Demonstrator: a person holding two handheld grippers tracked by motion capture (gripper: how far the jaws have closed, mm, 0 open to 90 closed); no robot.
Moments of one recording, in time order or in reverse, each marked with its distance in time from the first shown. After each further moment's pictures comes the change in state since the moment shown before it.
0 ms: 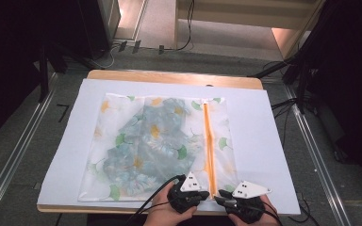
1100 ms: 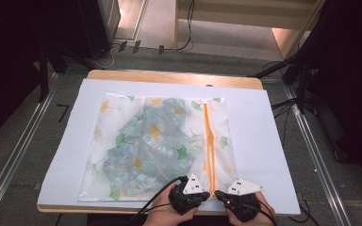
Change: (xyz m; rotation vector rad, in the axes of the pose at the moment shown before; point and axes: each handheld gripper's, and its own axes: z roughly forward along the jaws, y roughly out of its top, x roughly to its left) left arm -0.006 0.002 0.001 0.016 0.026 0.054; right arm 0.012 0.017 0.002 0.065 -0.097 0.035
